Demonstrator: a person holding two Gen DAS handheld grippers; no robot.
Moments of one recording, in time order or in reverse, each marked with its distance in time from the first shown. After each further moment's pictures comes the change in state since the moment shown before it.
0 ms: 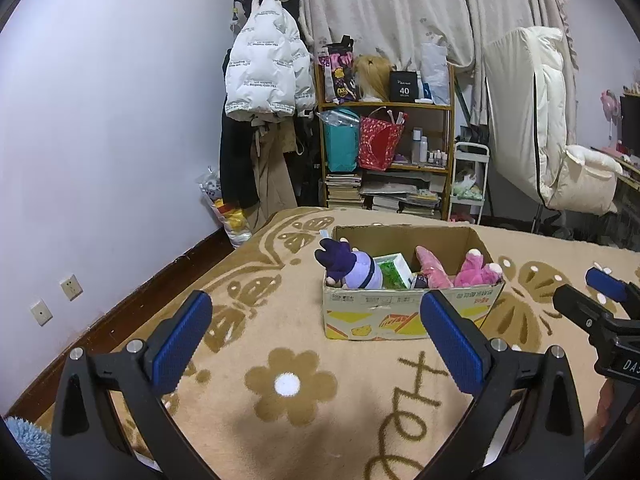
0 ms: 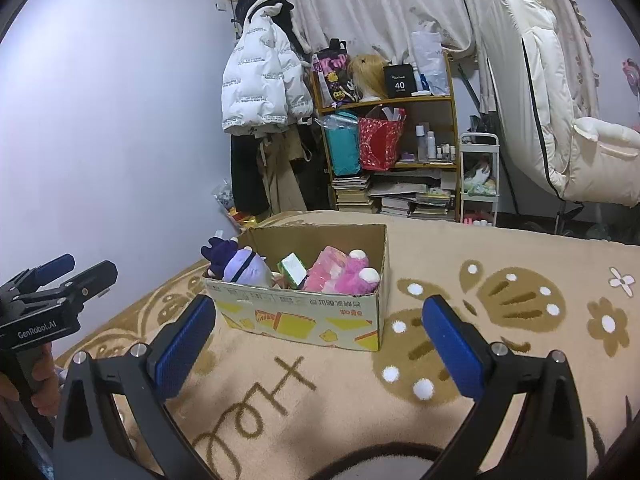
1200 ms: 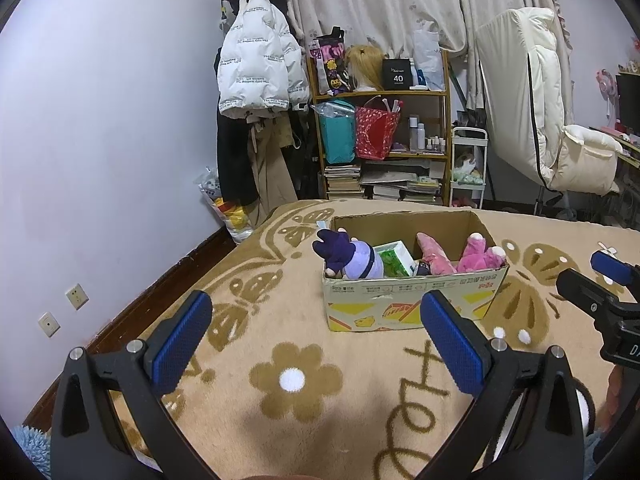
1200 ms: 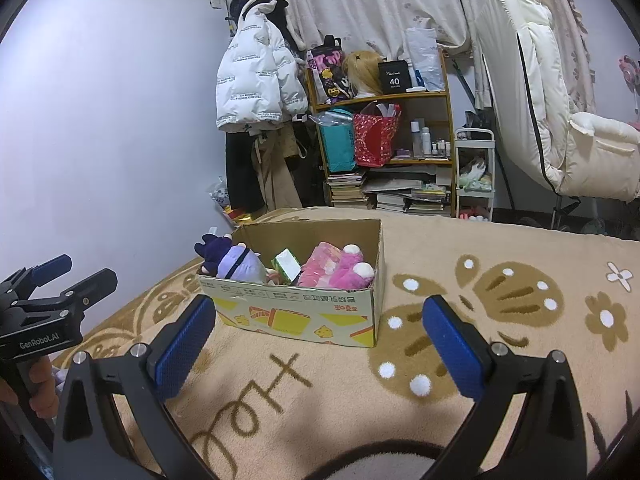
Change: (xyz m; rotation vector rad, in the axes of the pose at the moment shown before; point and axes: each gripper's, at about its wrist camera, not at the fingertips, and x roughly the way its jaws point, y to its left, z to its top) left arm 0.005 0.004 -0.006 0.050 0.020 0.002; right arm 0.000 -0.007 -0.005 -0.001 0.005 0.000
